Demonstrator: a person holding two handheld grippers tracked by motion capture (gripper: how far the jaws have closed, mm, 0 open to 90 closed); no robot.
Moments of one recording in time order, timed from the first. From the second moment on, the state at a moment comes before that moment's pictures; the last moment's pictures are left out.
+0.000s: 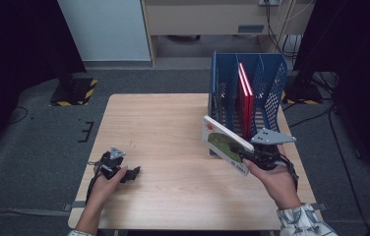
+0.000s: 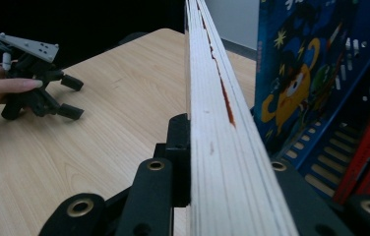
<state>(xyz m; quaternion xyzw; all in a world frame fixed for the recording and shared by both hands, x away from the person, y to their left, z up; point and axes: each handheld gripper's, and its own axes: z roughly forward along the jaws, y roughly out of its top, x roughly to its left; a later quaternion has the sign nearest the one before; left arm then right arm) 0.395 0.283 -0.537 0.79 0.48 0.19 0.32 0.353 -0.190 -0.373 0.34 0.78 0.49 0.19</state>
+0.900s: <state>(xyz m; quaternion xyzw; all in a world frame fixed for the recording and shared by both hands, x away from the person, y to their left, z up) 0.395 0.283 -0.537 0.79 0.48 0.20 0.32 0.354 -0.234 -0.365 0.39 0.75 0.48 0.23</state>
